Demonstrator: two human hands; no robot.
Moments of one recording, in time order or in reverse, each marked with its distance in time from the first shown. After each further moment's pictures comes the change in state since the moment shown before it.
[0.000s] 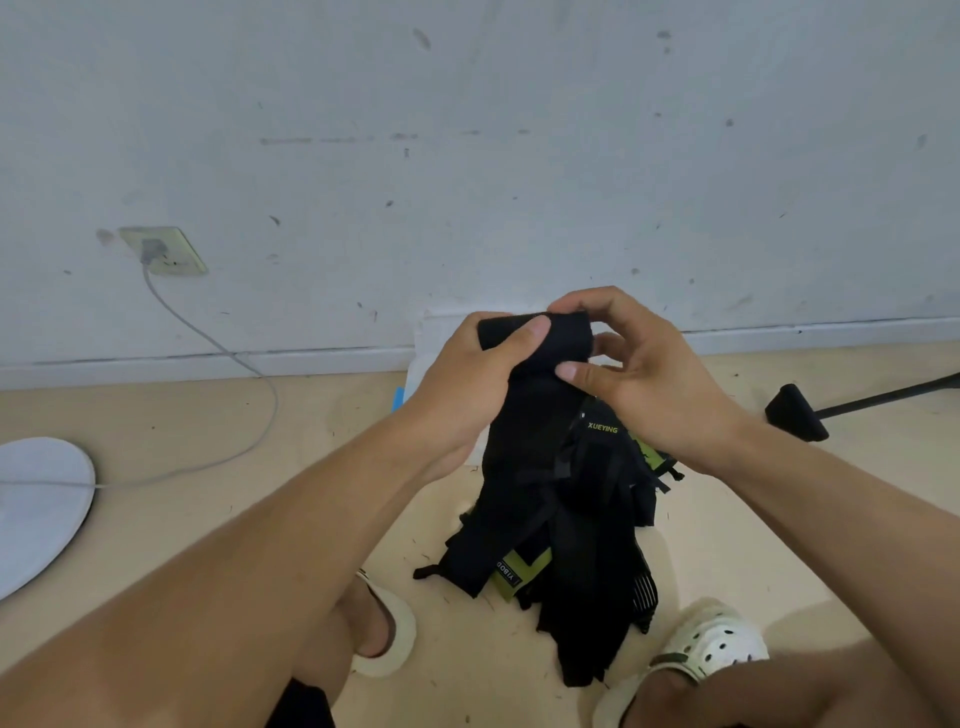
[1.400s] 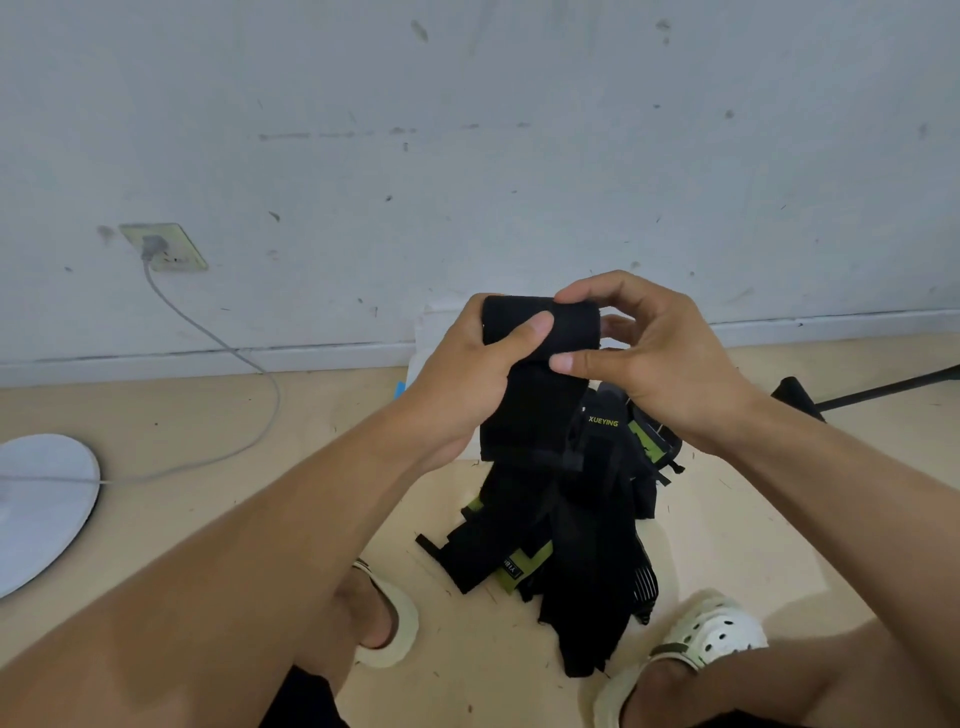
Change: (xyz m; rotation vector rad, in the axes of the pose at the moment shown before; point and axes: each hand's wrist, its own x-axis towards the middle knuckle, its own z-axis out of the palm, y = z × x) left_hand -0.003 0.002 -0.003 0.018 -0.056 0.069; right_hand 0.003 -0.010 -0.006 0.098 0.048 0.010
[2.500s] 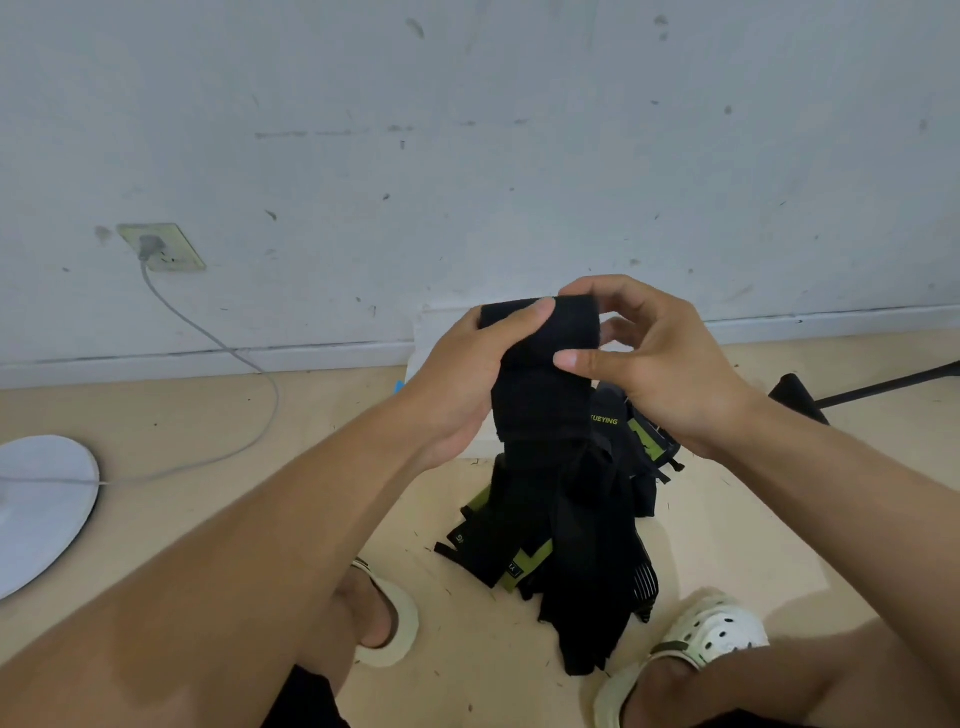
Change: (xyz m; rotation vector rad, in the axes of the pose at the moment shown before) left_hand 0.001 0.002 0.003 -0.146 -0.078 -0.106; right_hand -0.002 0.007 -0.001 0.023 0.033 0.035
